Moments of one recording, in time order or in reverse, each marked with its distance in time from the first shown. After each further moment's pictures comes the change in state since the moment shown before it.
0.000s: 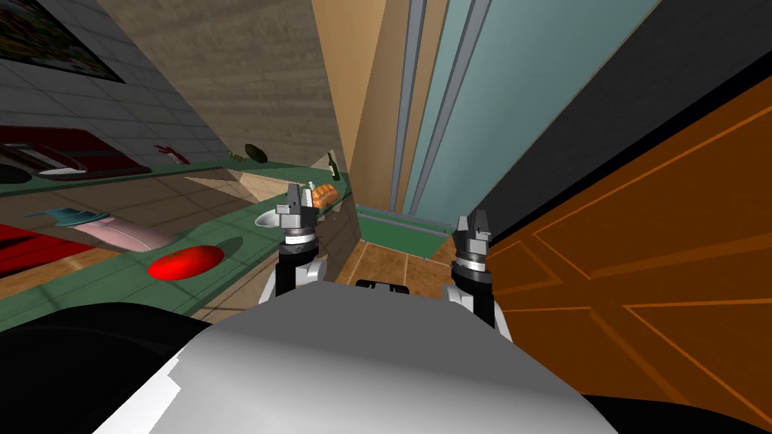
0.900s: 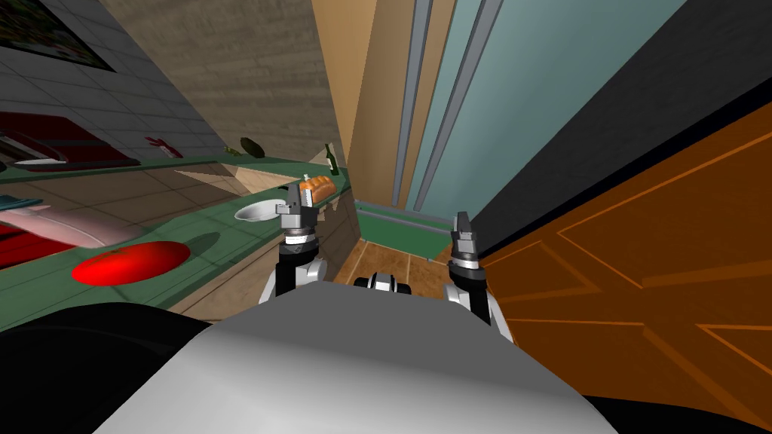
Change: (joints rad) left arm 0.000 0.000 0.000 0.000 0.000 0.000 0.000; right arm -0.043 -0.095 0.001 0.079 0.044 -0.057 0.172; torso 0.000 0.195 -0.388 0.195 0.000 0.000
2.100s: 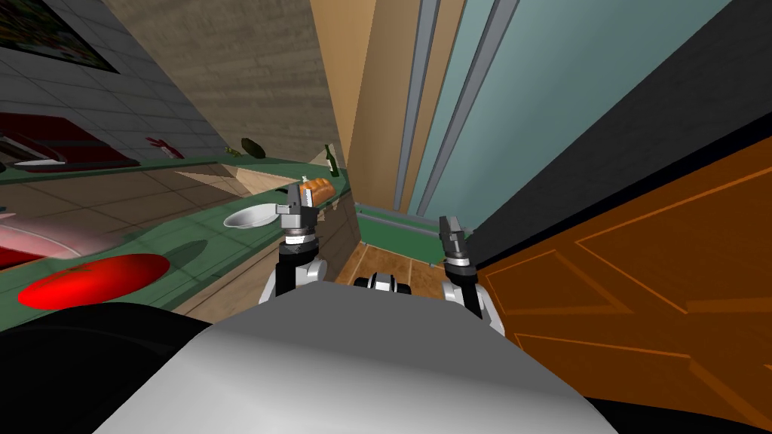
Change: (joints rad) left arm 0.000 0.000 0.000 0.000 0.000 0.000 0.000; right arm -0.068 -0.055 0.000 0.135 0.072 -0.093 0.295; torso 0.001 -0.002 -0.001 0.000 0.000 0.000
